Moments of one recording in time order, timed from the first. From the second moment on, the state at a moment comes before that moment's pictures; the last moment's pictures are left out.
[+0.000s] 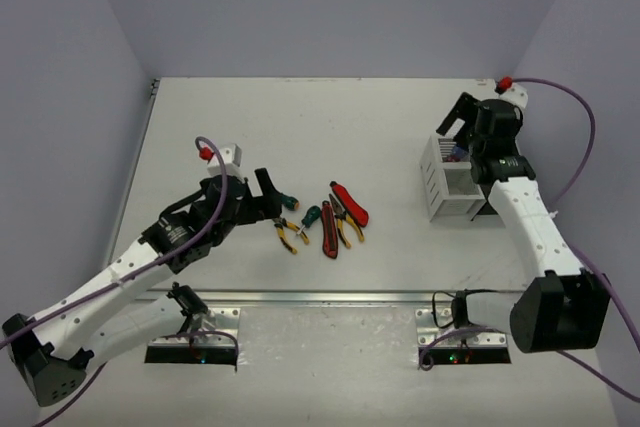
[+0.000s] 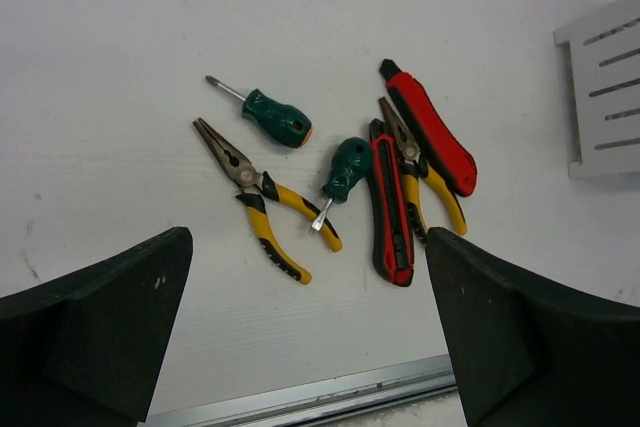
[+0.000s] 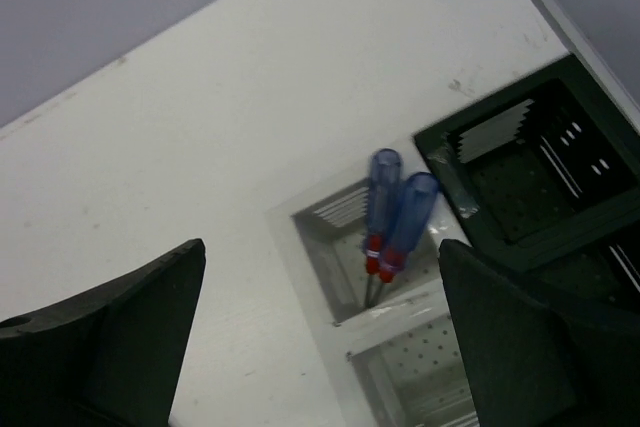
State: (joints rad) left arm -0.71 0.84 0.77 -0.56 -0.40 -0.72; right arm 0.06 1.22 1.00 -0.21 0.25 0.41
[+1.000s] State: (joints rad) left arm -0.71 0.60 0.81 -0.65 -0.45 -0.51; right arm 0.93 1.79 1.19 -0.44 0.39 0.71
